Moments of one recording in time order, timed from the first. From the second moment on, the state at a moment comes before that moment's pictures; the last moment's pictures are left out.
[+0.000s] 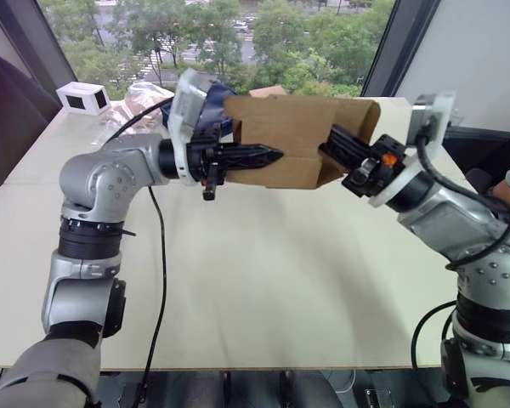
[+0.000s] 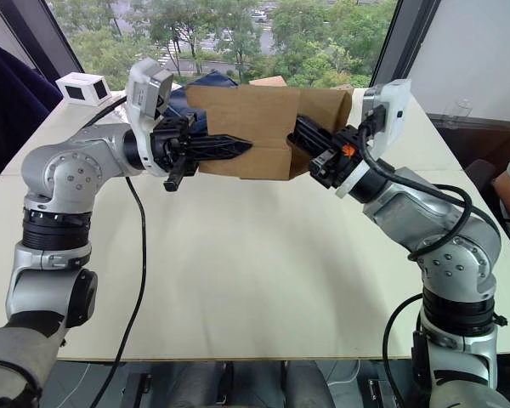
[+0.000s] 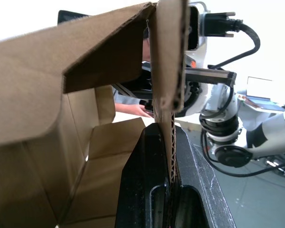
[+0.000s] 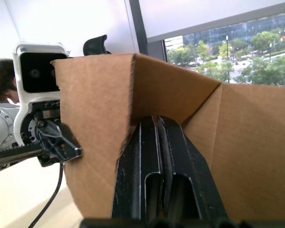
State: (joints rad) left arm -0.97 0.50 0.02 0.05 -0.79 0.86 -1.15; right arm -0.58 -0.59 -0.19 -0.53 1.18 0.77 0.18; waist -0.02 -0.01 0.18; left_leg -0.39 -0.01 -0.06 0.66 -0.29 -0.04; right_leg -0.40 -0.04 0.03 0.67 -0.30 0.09
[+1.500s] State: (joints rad) left arm -0.91 0.44 0.01 0.06 -0.75 0.83 -1.13; right arm -0.40 -0.69 -0.21 -0.58 1.08 0.83 0.31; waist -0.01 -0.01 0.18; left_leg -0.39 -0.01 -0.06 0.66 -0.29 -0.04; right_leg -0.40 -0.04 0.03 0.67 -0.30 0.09
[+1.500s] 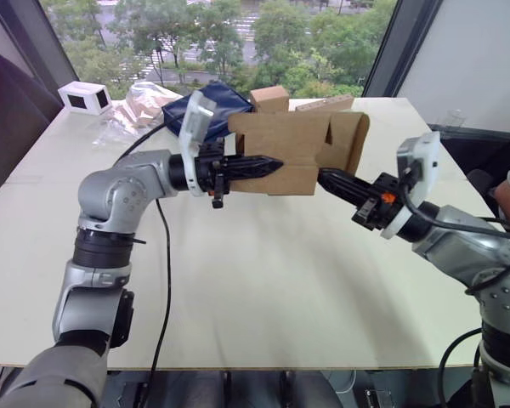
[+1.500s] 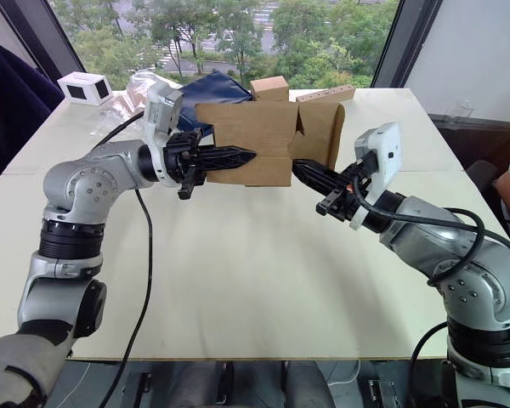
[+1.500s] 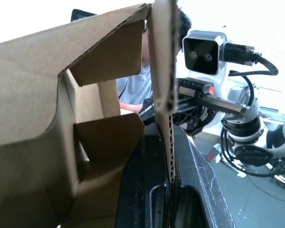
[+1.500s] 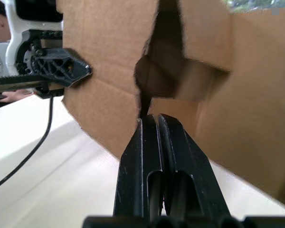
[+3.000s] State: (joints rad) left arm -0.93 0.47 0.04 0.08 -0.83 0.89 -1.10; right arm -0.47 -0.62 -0.25 -0.32 1.09 0.77 0.54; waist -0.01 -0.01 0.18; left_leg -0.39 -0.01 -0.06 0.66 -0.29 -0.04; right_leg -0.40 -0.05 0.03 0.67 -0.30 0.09
